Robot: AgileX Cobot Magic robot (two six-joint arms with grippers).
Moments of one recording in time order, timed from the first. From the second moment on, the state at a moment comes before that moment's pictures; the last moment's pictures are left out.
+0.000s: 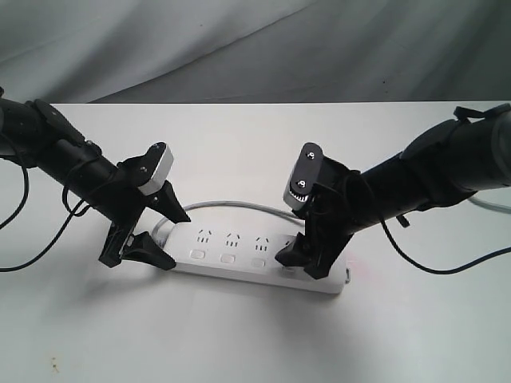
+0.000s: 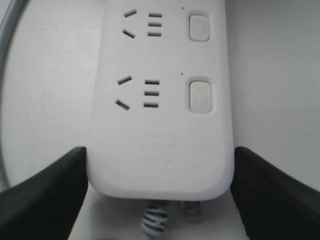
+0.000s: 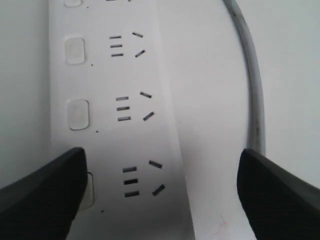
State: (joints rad) left arm -0.01 2.17 -1.29 -0.84 1.03 2.10; right arm 0.37 1.93 -1.00 1.15 0.52 -1.86
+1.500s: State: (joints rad) left arm -0.01 2.17 -1.29 -0.84 1.03 2.10; right arm 0.33 1.86 -0.96 1.18 0.48 -1.86
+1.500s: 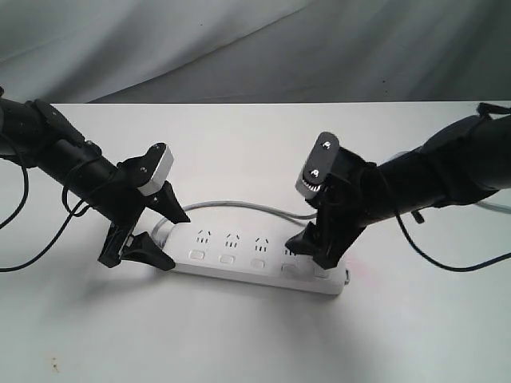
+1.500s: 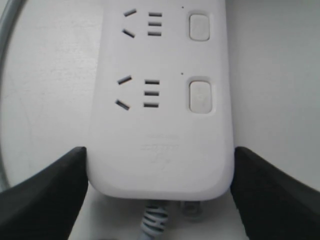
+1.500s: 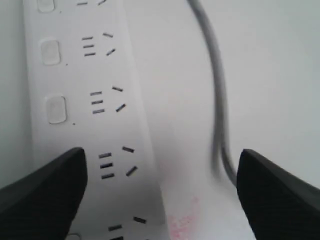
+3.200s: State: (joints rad) left arm -0.01 2.17 -1.29 -0.84 1.03 2.10; right arm 0.15 1.92 -0.85 1.36 0.67 -2.13
